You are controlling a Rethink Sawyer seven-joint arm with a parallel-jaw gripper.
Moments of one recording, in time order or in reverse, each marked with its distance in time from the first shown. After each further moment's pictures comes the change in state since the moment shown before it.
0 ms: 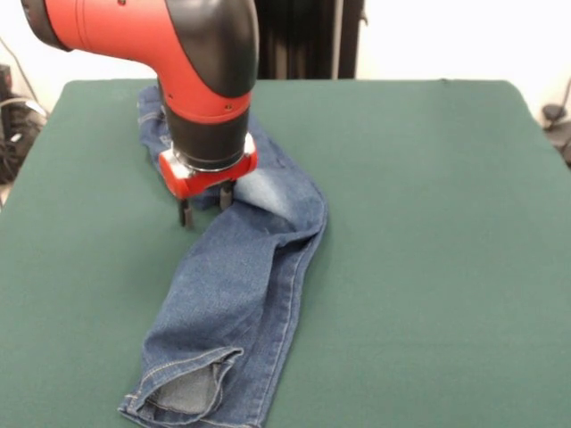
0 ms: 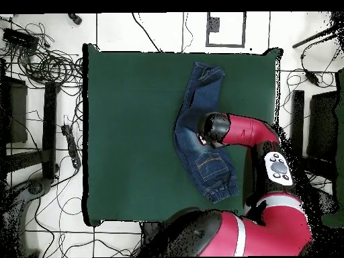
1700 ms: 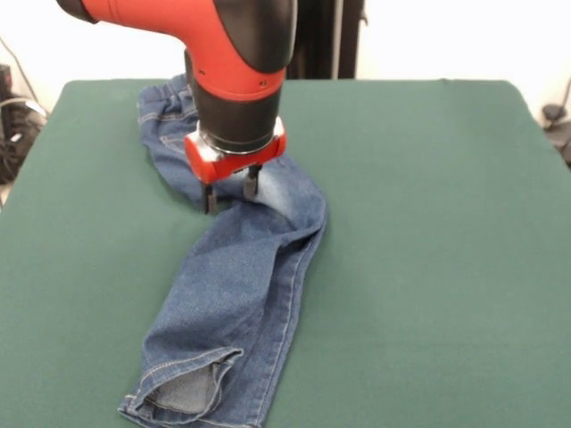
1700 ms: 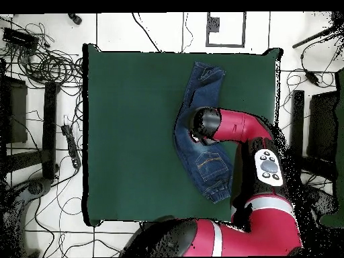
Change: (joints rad) arm 0.069 -0.047 -0.028 0.007 0.051 0.044 0.000
